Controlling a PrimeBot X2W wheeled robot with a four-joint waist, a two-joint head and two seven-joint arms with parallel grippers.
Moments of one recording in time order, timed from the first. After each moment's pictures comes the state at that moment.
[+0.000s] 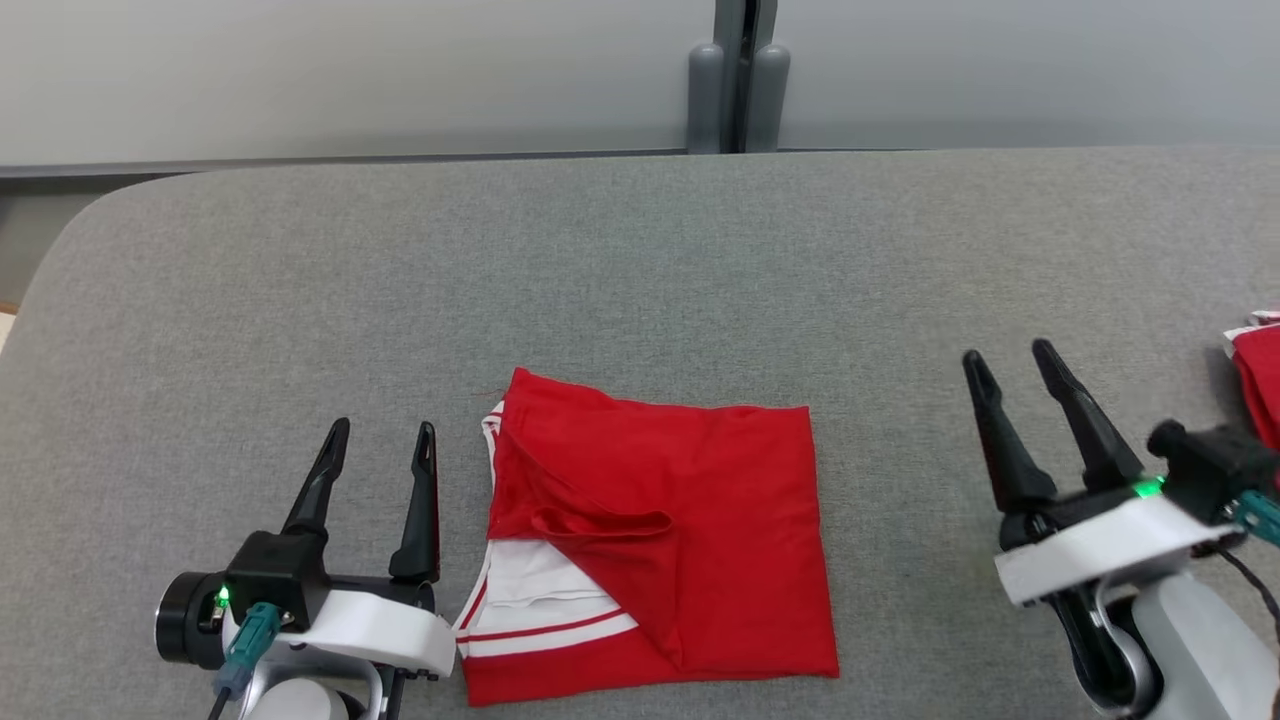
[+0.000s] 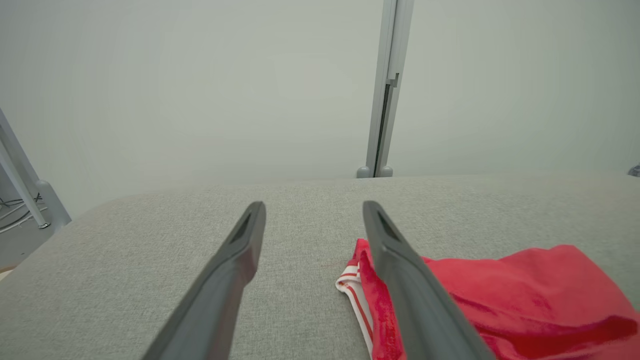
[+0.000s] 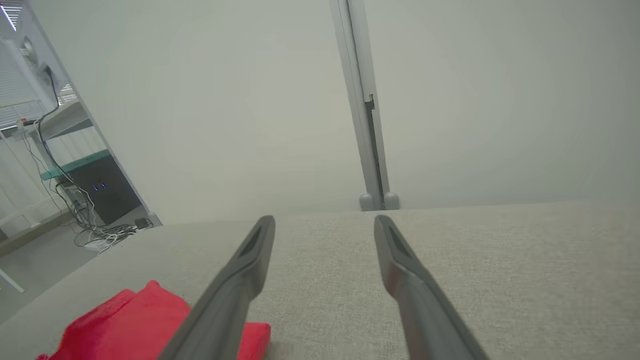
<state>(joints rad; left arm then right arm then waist) -0.12 0.17 -0.28 0.16 -0.30 0.14 -0.26 -0.34 -0.31 0.40 0.32 0.63 0.13 -0.26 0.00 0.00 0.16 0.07</state>
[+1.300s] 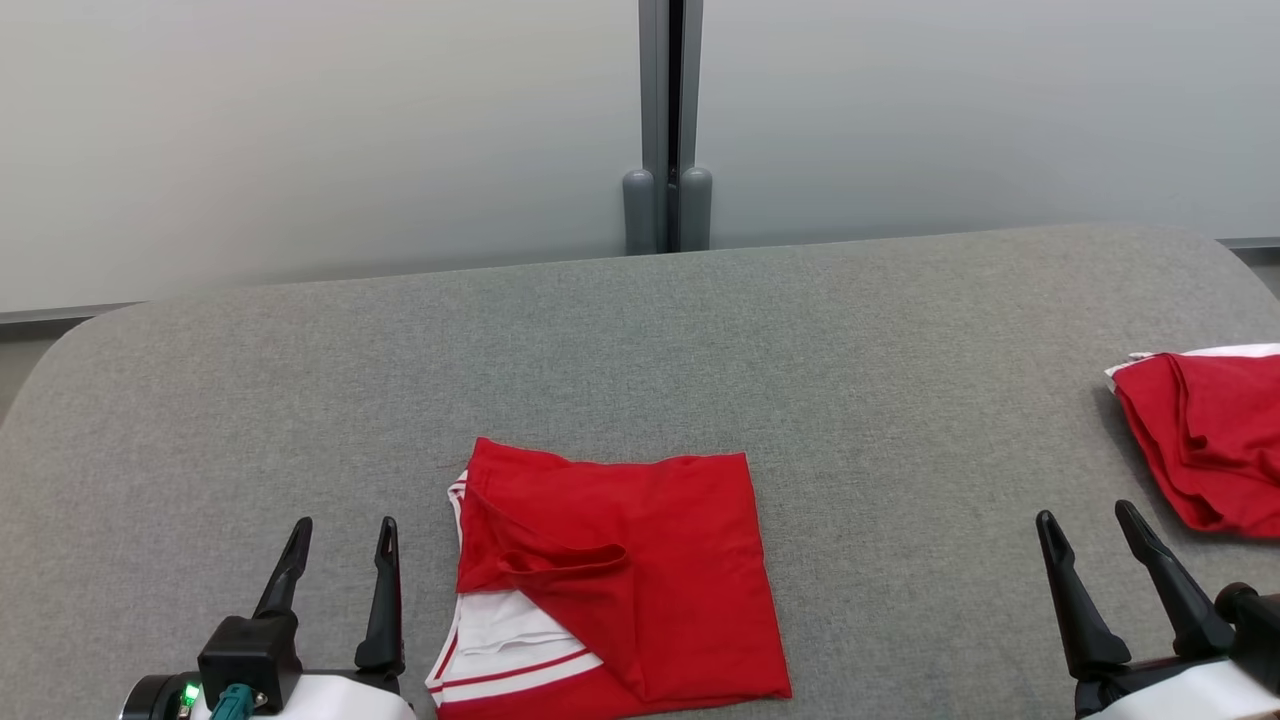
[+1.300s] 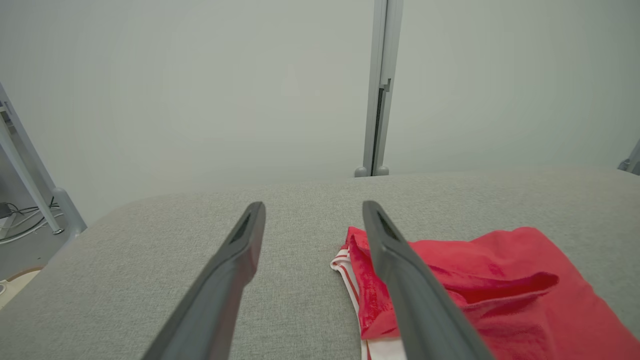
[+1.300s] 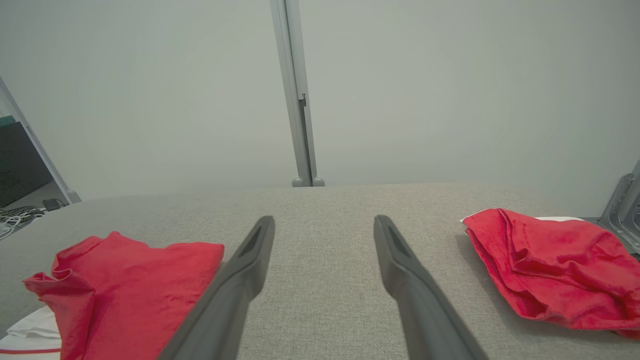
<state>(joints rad) 0.04 0.23 -0.27 0.10 -0.32 0.21 -0.22 0.14 -0.23 0.07 -0.08 0.33 0.13 -0.01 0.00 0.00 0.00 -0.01</state>
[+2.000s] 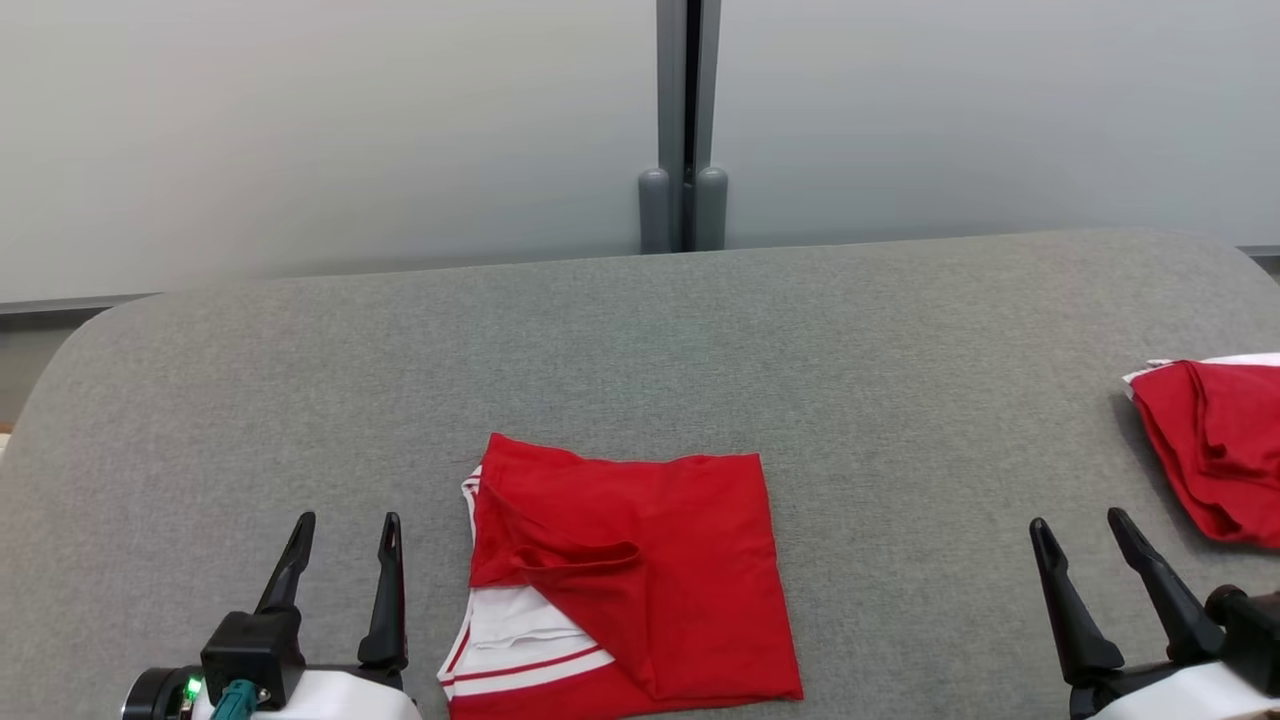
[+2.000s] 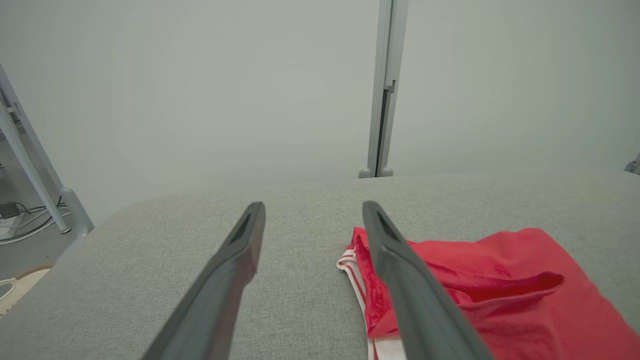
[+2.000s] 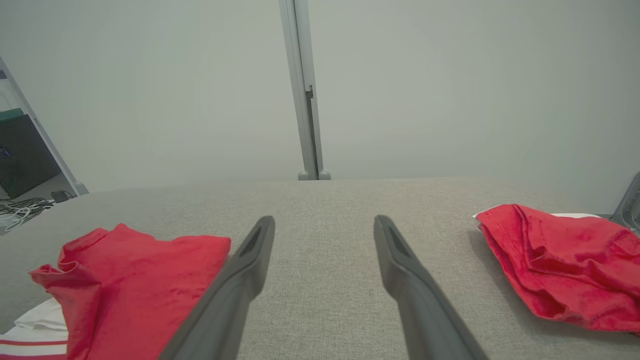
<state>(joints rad) 0.04 0.24 -0.28 0.09 -0.33 0.21 -0.22 0.14 -0.23 0.08 -0.07 0.33 0.13 0.00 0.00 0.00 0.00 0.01</state>
